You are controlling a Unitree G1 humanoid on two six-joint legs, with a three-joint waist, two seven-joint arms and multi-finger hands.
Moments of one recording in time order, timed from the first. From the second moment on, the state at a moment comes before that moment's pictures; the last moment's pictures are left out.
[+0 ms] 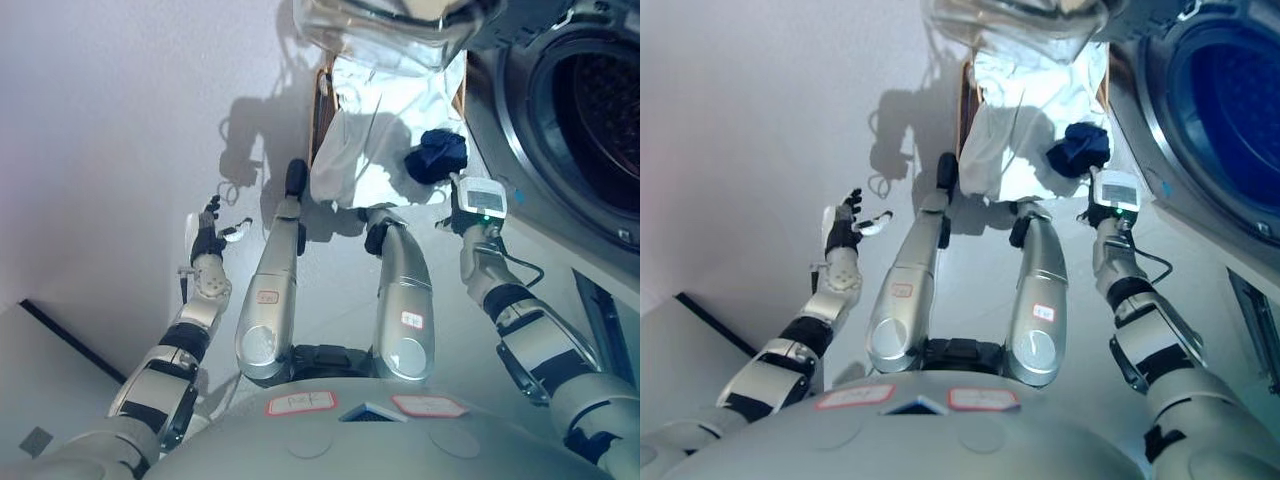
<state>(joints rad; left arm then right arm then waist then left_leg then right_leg) -0.16 0.29 -0.30 0.78 -0.11 -0.13 0.49 -0.47 -0.47 0.57 1.16 -0.63 0.11 -0.59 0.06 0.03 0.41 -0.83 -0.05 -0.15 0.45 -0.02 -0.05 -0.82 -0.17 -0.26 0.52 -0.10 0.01</state>
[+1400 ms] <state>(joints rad) -0.15 0.31 -0.38 0.66 -0.16 -0.07 0.47 -0.96 -0.50 0.58 1.44 -0.49 0.22 -0.51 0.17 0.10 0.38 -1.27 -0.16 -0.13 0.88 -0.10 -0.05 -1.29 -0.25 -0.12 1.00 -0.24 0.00</state>
